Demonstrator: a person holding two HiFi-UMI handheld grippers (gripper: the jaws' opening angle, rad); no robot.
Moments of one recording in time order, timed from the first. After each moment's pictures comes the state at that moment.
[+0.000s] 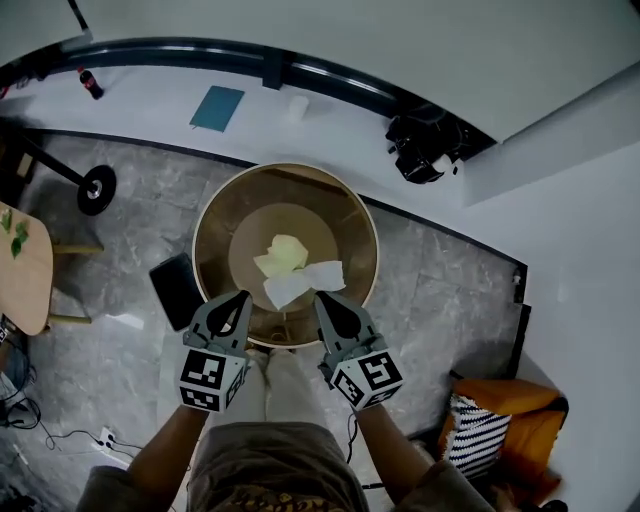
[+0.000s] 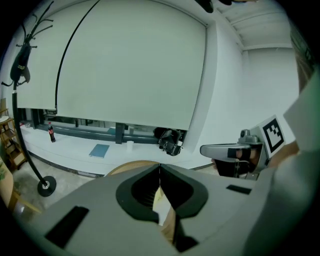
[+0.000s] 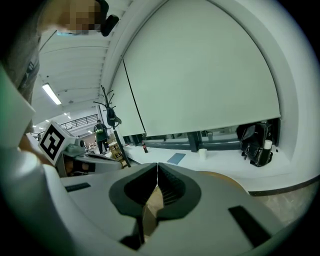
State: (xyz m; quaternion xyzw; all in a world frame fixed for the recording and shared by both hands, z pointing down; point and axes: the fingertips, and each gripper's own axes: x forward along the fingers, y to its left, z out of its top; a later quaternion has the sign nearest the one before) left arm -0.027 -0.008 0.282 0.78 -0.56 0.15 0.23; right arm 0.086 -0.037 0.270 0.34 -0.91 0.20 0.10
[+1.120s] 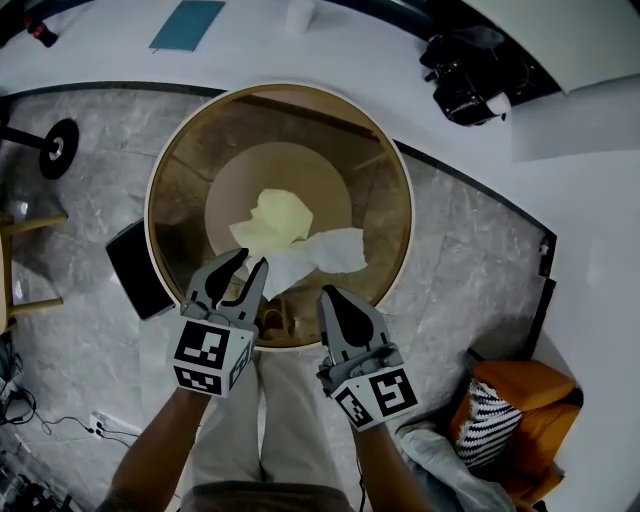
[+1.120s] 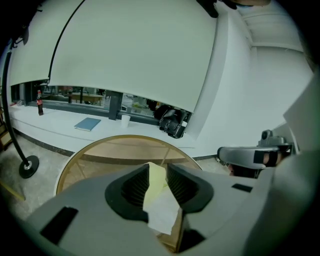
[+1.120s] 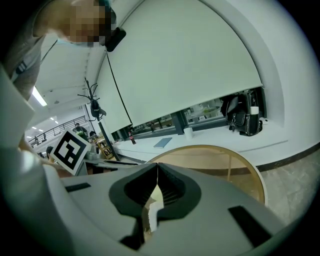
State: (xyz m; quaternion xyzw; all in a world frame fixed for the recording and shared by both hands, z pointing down) left arm 0.011 -0.070 0.500 0.78 -0.54 0.16 0.28; right arm 0.113 -0.056 0.455 0.39 -0.88 0.25 0.11
